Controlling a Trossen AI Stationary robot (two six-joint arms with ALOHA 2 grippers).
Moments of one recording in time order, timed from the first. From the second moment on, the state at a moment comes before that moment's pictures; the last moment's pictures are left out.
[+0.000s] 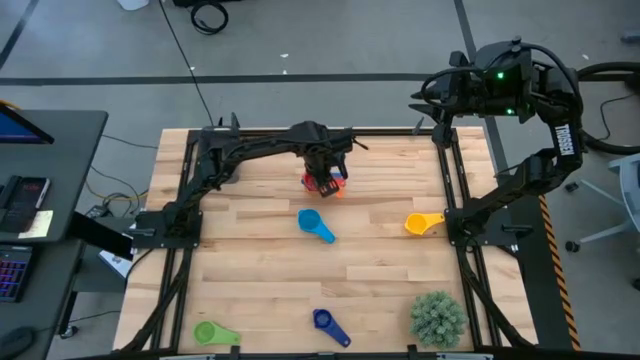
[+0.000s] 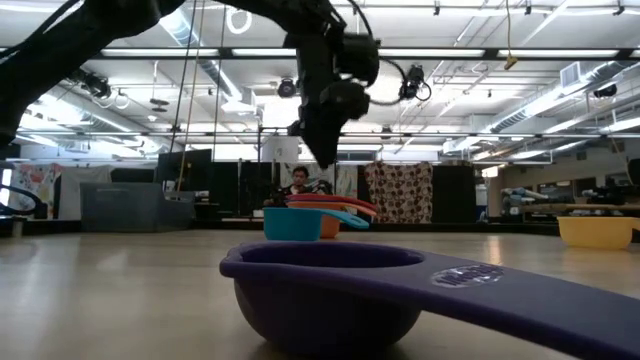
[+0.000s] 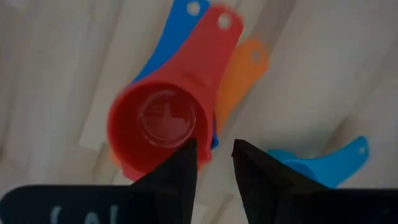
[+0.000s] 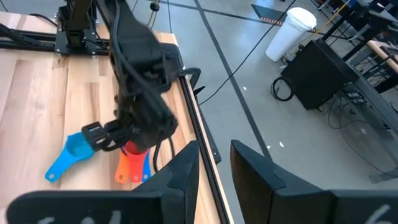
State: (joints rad) left arm 0.31 2.25 2.15 -1.28 0.05 -0.12; right arm -0.29 1.42 2.36 -1.45 0.16 -0.30
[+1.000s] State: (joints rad) left arm 0.34 1.72 2.31 -1.57 0.02 -0.22; right arm -0.29 1.42 2.09 -1.57 -0.10 -0.17
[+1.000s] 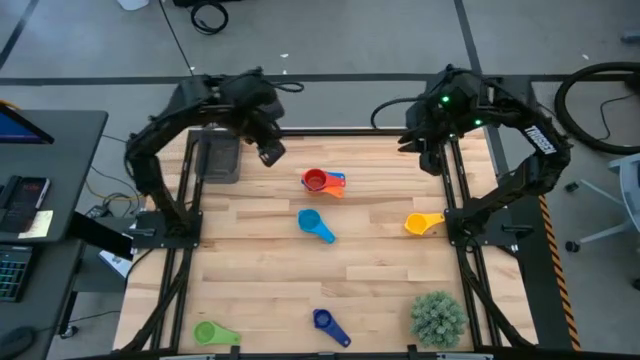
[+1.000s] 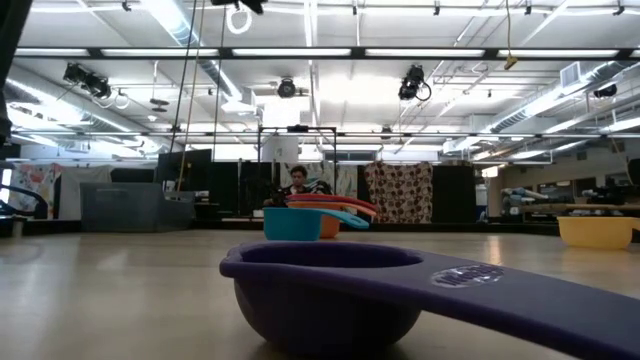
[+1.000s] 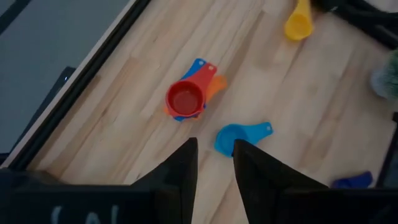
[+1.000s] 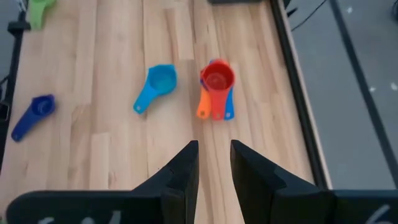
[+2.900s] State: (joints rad) left arm -0.02 1.66 1.06 -0.42 0.05 0.51; right arm -0.36 1.42 1.90 -1.47 -0.02 -0.24
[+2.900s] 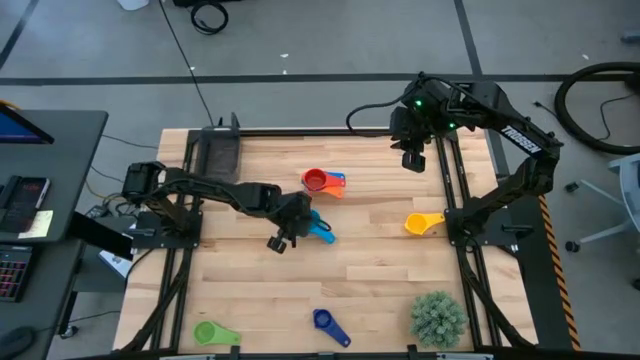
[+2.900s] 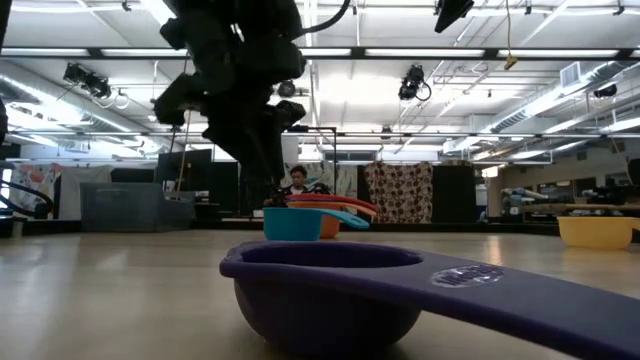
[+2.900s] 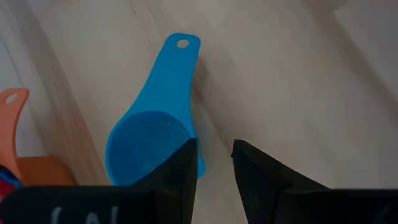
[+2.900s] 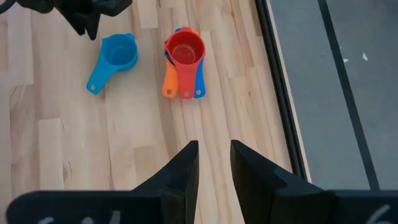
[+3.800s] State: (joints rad) left arm -0.02 1.79 1.11 -0.39 0.02 0.48; right arm -0.36 1.42 1.91 -1.47 -0.02 -0.24
